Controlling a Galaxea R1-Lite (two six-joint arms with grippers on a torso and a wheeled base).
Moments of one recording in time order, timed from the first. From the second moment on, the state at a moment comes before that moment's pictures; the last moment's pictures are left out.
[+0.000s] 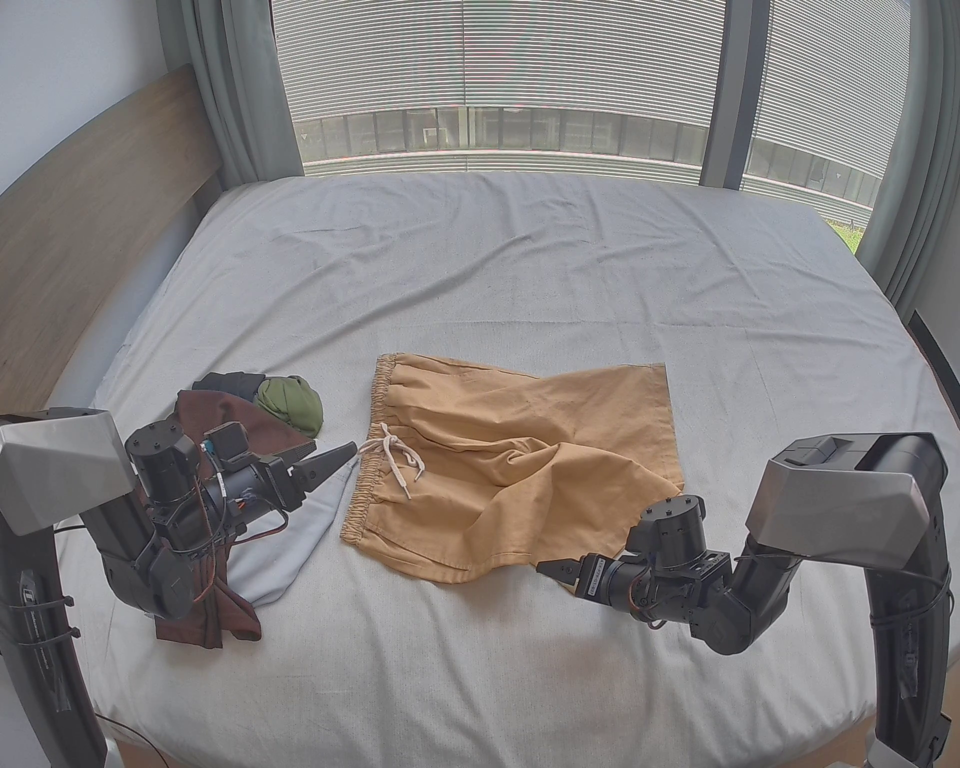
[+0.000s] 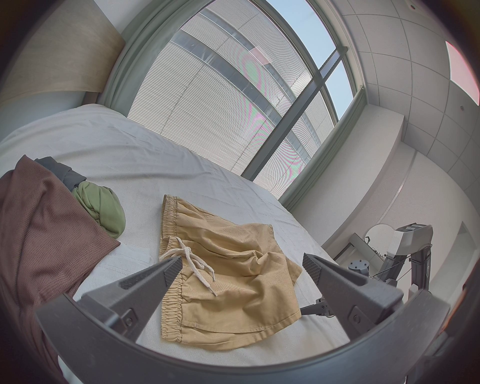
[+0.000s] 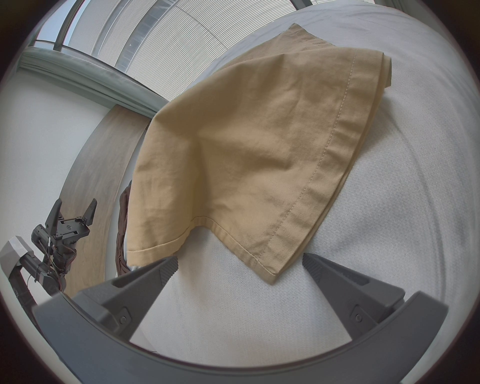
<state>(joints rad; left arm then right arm) -0.08 2.23 -0.62 -1.55 -0.63 -0.40 0.51 2.42 -0.78 -1.02 0.14 0.73</state>
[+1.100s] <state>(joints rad) -0.08 2.23 -0.62 -1.55 -0.63 -0.40 0.51 2.43 -0.78 -0.99 0.08 0.73</state>
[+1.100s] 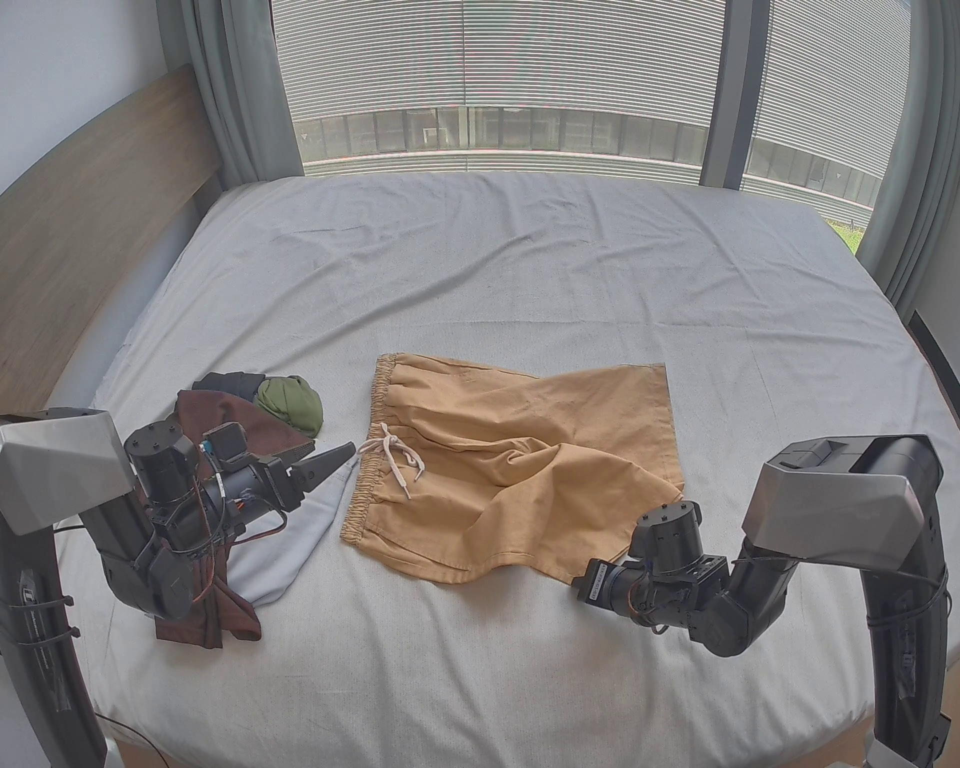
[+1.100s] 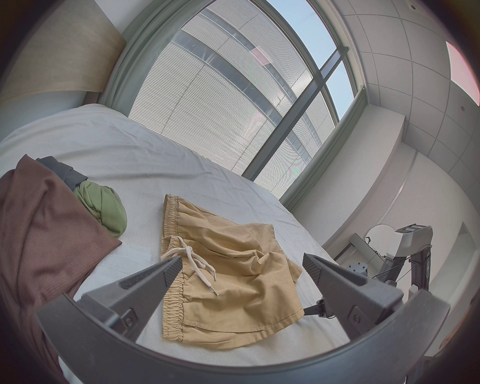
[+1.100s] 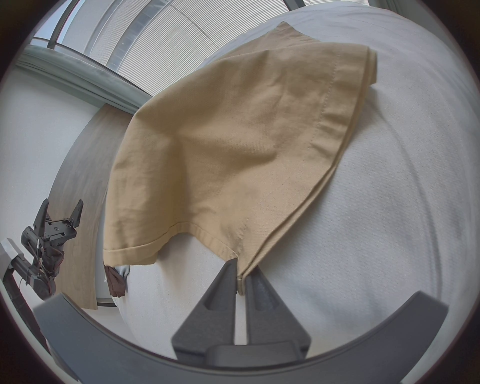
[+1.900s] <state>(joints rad) -0.09 2.43 -0.64 -1.54 -0.61 -0.50 0.44 2.40 -0.51 -1.31 0.07 0.64</state>
